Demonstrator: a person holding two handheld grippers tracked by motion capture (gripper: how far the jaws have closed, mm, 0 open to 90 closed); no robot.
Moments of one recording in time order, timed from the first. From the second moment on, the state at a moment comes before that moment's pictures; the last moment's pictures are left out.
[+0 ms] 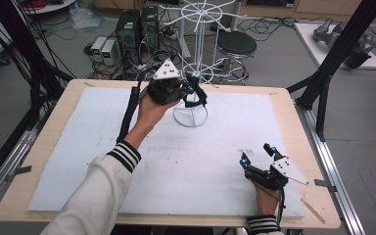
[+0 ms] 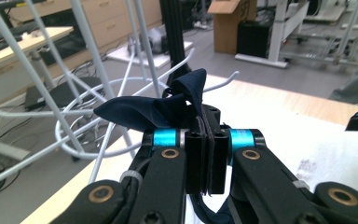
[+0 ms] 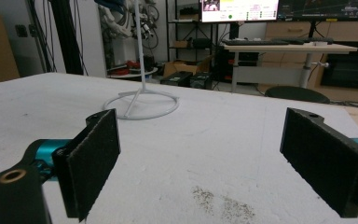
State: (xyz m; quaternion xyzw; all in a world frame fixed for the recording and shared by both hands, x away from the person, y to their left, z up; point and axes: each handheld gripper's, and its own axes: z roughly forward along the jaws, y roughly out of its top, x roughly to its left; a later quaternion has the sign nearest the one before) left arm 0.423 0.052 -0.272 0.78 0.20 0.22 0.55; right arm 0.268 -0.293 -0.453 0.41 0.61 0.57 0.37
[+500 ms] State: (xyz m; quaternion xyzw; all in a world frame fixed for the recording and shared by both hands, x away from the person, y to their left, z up) left arm 0.426 0.053 -0.274 0.79 0.22 0.23 0.52; right arm 0.268 -0.293 -0.453 0.41 0.61 0.57 0.37
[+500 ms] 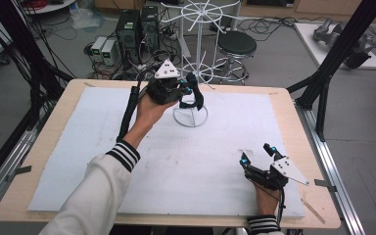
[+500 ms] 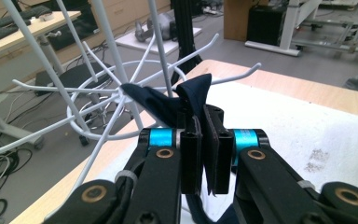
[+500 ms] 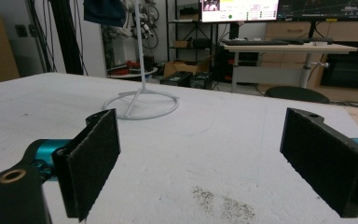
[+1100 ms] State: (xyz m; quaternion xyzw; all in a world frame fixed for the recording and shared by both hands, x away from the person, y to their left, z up) left arm 0.428 0.054 -0.267 0.80 0.27 0.21 0.50; right arm 0.268 -0.293 -0.453 0.41 0.61 0.58 0.37
